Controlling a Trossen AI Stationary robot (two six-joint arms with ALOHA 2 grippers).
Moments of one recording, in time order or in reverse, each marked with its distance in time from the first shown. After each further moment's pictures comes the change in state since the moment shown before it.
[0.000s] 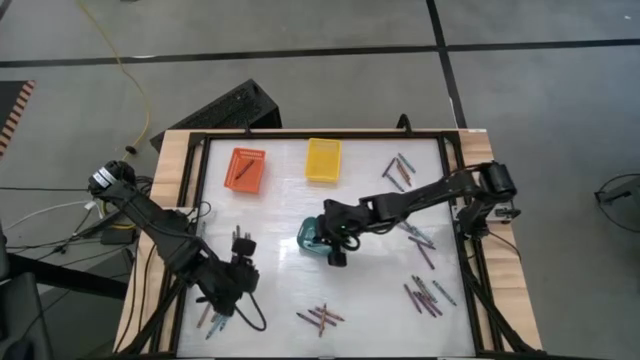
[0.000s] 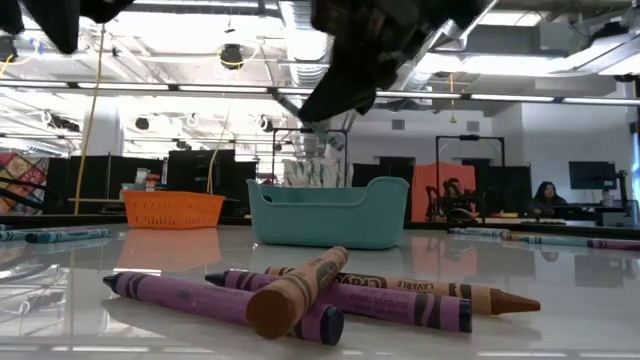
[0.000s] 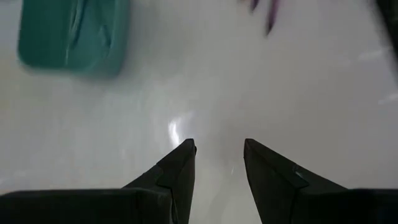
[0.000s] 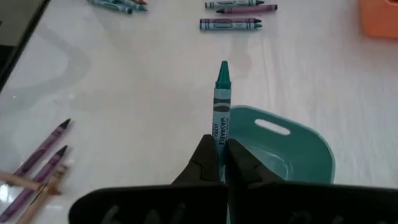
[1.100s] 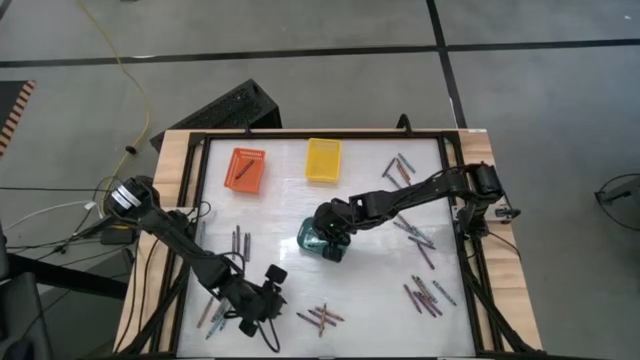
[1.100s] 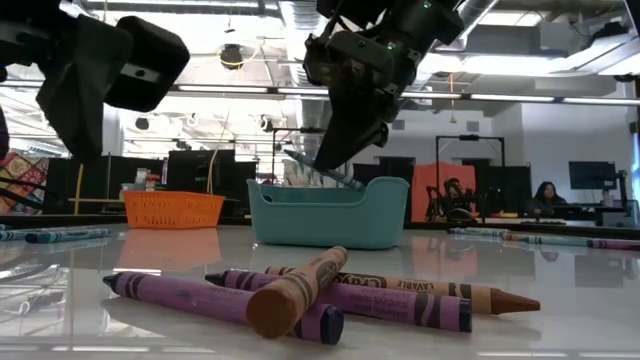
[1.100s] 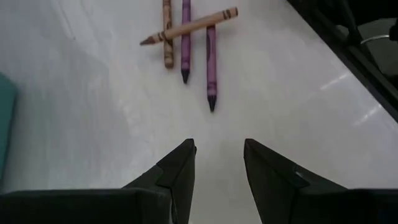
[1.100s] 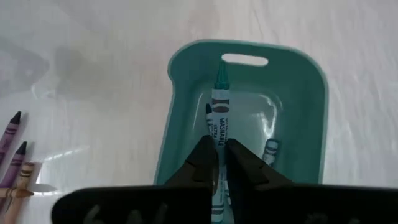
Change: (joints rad) left arm 0.032 0.275 -0.212 0.741 0.099 0.252; right arm -0.043 0.081 0.058 -0.189 0.000 0.210
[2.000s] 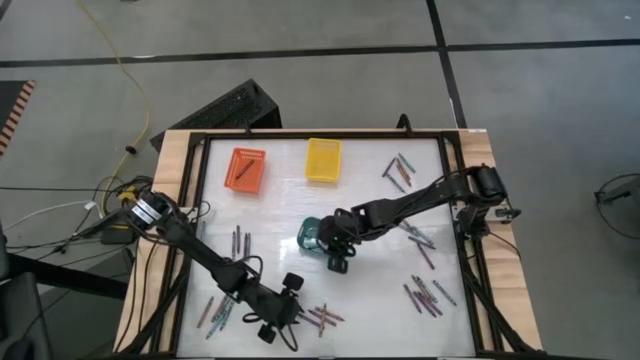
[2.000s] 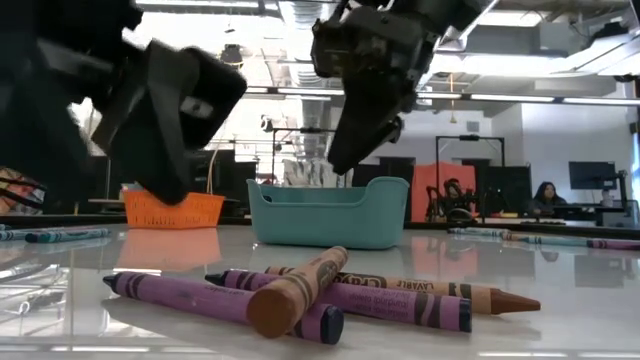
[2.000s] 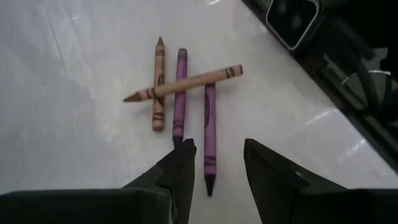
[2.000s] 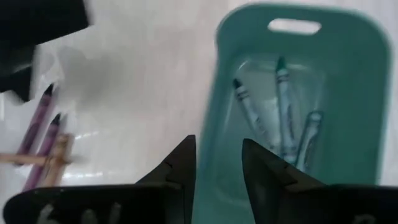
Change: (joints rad) left arm 0.060 0.194 0.042 0.284 0.074 -0.013; right arm 0.083 -0.020 0.000 -0.059 0.001 0.059
